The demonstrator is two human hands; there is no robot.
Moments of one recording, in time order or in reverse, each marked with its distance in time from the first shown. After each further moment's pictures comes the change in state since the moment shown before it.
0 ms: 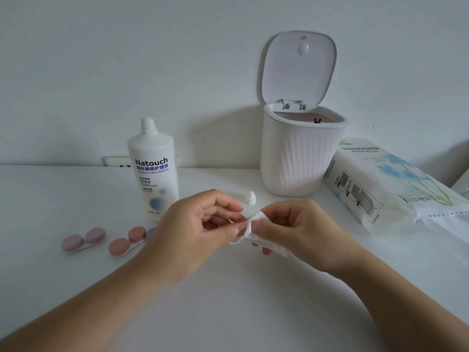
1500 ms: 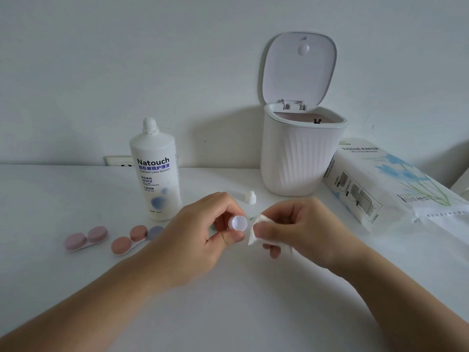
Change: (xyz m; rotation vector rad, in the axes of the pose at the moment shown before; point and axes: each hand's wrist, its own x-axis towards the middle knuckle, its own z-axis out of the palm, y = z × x) left_hand -0.003 0.001 -0.005 0.494 -0.069 0.314; right_hand 0.001 0.000 -0.005 -0.012 0.016 0.024
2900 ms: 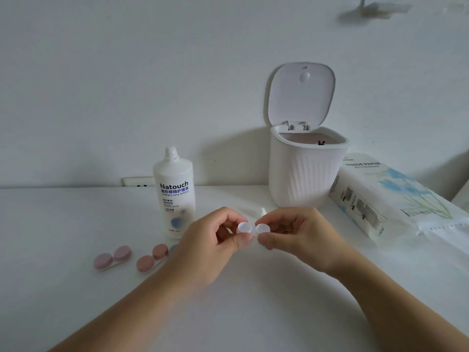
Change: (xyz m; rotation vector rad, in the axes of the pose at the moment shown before) left_hand 0.003 -0.023 0.004 -0.230 0.091 -0.263; right_hand 0.018 0.002 0.010 0.051 0.095 -0.095
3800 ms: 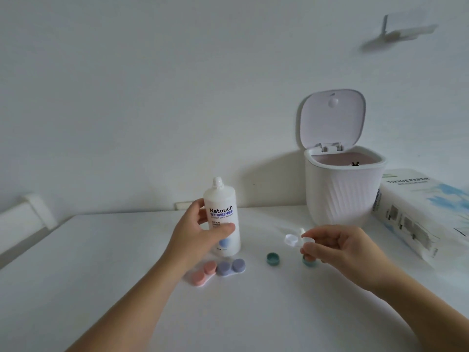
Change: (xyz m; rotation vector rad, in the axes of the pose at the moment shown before) left_hand 0.015 -0.015 -0.093 0.070 0.266 -0.323; right_hand 0.002 0.005 -0.002 0.035 0.086 0.052
